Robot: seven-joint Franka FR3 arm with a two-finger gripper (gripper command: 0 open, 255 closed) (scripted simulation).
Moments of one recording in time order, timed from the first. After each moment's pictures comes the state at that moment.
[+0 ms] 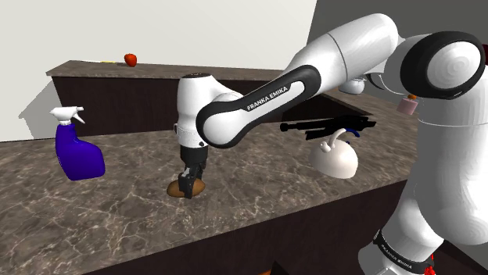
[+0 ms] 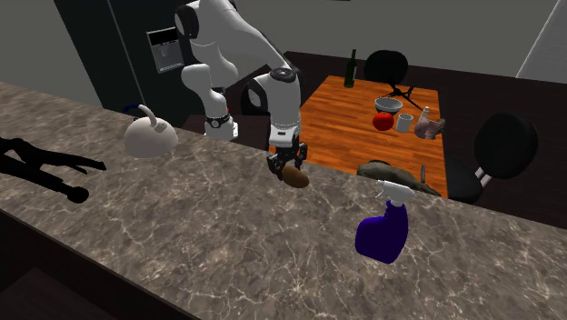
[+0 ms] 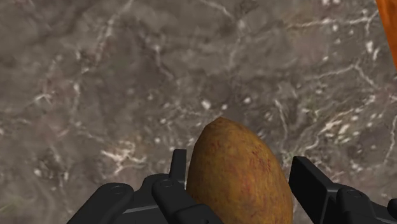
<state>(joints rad) 0.29 0.38 0.36 -1.83 -0.09 2.20 0.07</state>
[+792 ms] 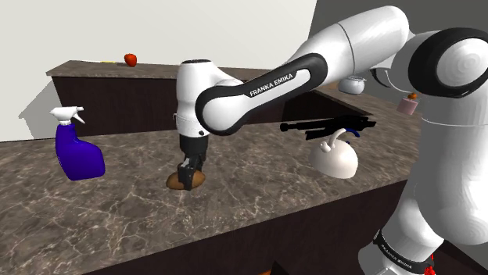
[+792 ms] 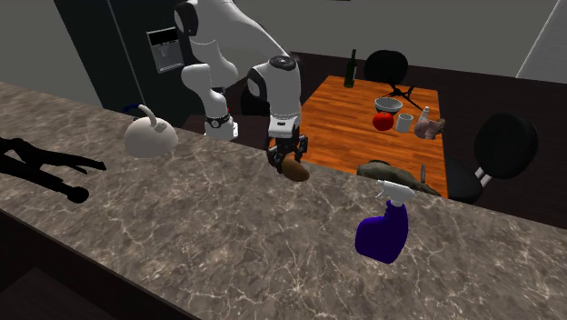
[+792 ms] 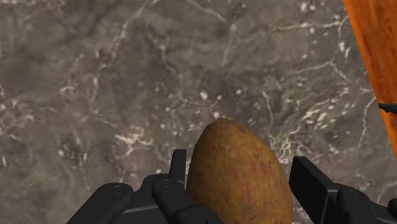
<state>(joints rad) 0.29 0.34 0.36 -1.80 -0.07 2.13 0.06</state>
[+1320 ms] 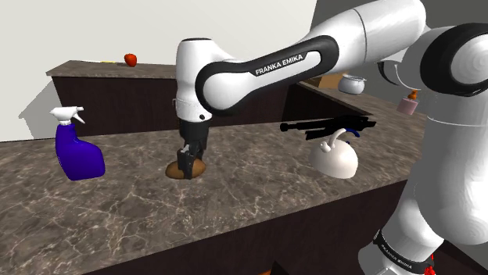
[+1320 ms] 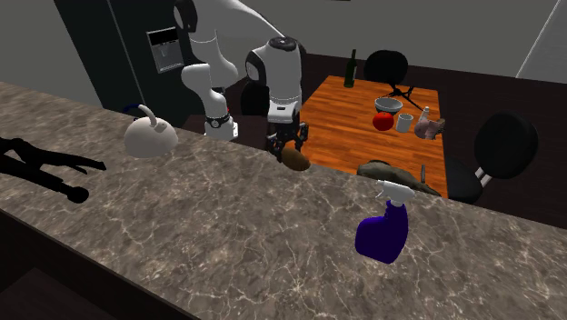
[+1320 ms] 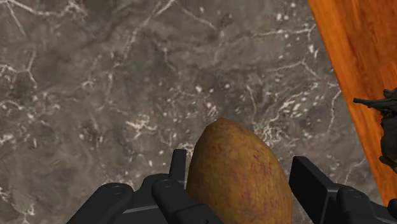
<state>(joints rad) 0.28 0.29 0.37 -1.75 -0.05 2.04 0.05</state>
